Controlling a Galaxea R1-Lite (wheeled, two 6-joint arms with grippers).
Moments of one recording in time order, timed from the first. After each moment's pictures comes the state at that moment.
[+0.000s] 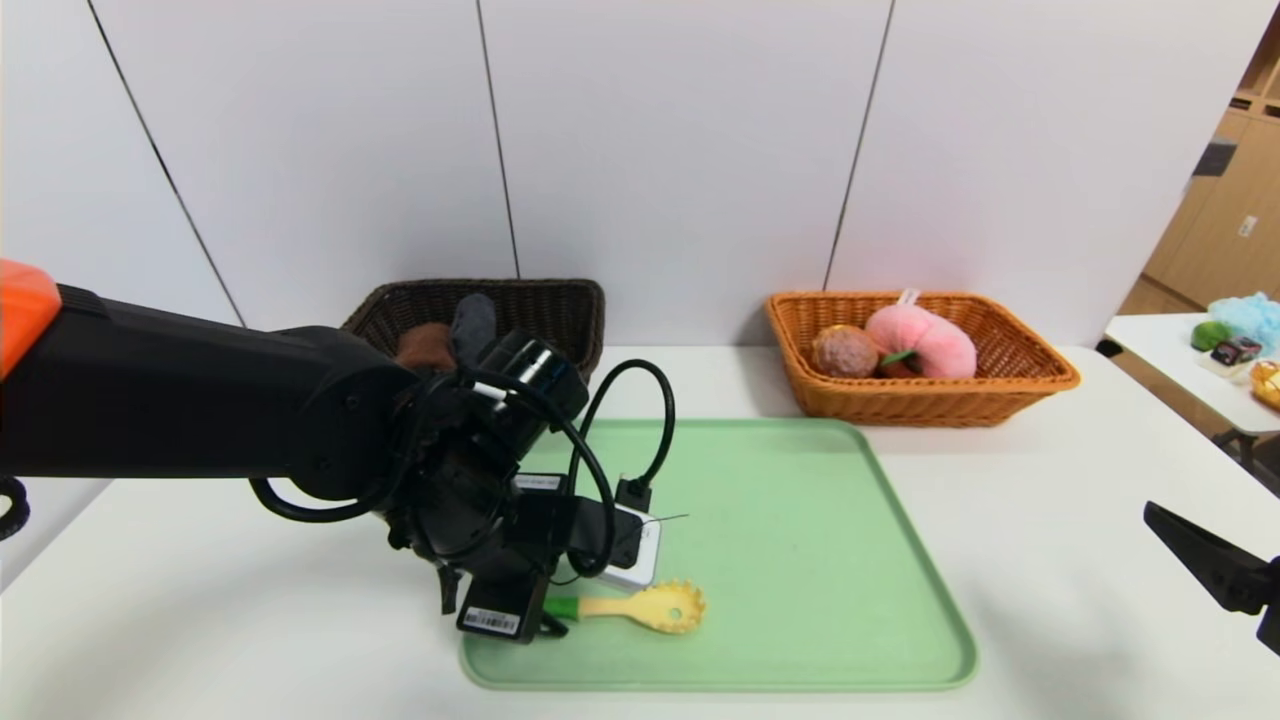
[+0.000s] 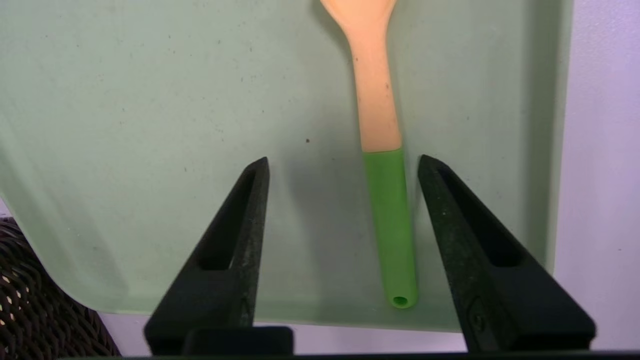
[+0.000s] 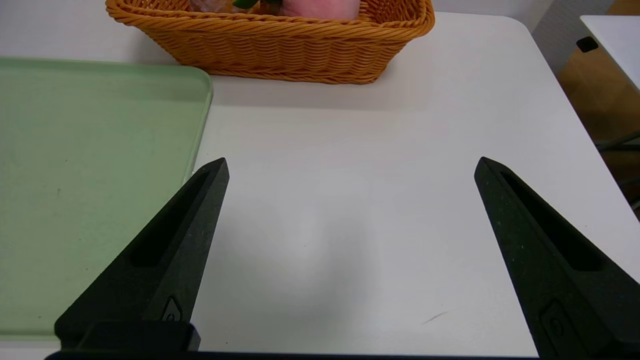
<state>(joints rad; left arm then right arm) -0.67 1.86 -1.23 0.46 -0.13 1.12 -0.01 0.92 -0.24 -0.47 -0.03 -0.07</state>
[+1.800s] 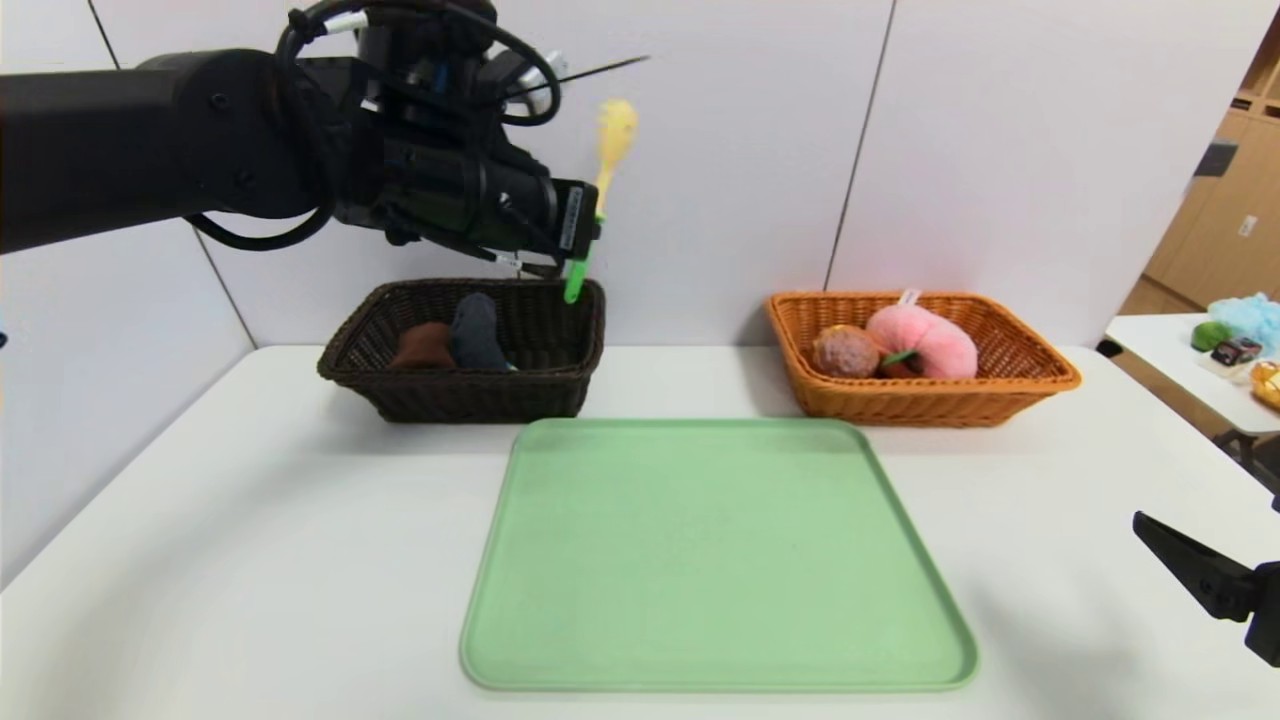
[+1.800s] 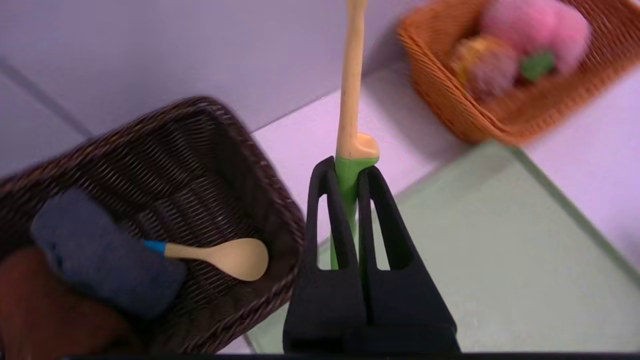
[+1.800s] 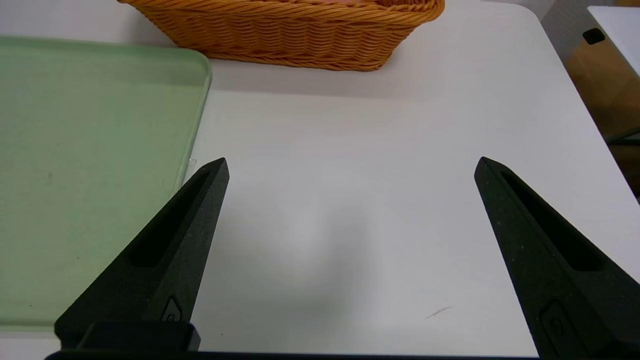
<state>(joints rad) -0.51 1.94 -1.92 0.31 -0.04 -0.08 -0.01 0.94 -0.23 -0.47 -0.03 -0.09</state>
